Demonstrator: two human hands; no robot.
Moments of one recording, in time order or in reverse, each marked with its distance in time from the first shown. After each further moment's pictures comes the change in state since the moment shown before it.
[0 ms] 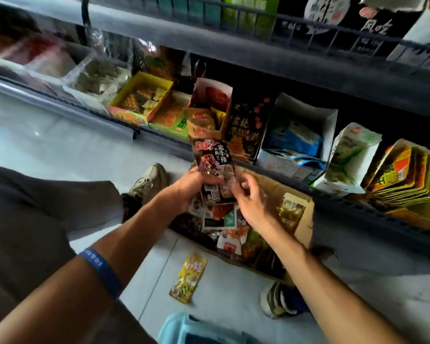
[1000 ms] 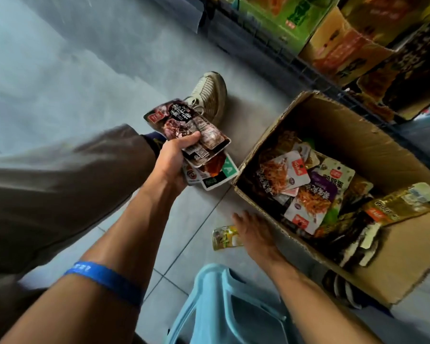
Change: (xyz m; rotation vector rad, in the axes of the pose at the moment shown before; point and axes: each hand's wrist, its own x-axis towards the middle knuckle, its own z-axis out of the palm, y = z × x) left_hand 0.038 -0.122 -0.211 -0.656 0.446 -0.156; right_hand -0.014 0.167 0.245 -1.335 -0.631 -0.392
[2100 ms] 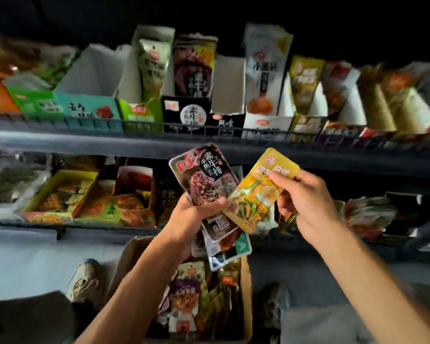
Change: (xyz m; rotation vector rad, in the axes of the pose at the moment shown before) left_hand -0.272 -0.066 0.314 0.537 -0.845 0.409; right_hand -0.383 0.272 -0.256 1.887 1.411 0.416
